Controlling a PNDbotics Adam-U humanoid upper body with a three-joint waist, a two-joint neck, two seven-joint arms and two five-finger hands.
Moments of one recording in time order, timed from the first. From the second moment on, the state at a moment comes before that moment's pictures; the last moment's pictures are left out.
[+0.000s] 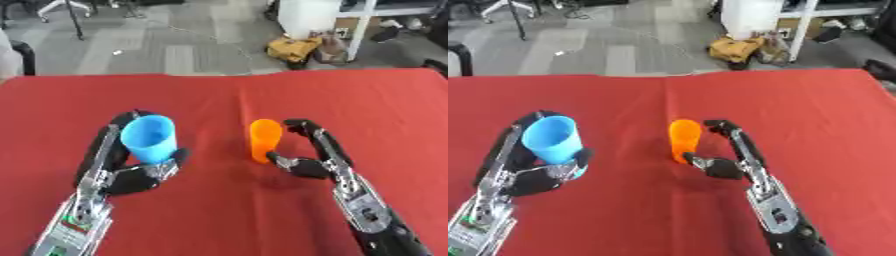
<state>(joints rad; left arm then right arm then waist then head) -0.50 0.20 -0.28 -1.63 -0.01 -0.15 0.04 -0.65 -0.18 0.04 -1.08 0.30 -0.28 0.02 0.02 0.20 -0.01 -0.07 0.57</state>
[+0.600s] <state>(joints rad) -0.49 0.20 -0.28 -1.64 0.00 -0.14 0.03 -0.70 -0.18 0.05 -1.01 0.32 -0.28 0.03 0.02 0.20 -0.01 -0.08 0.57</state>
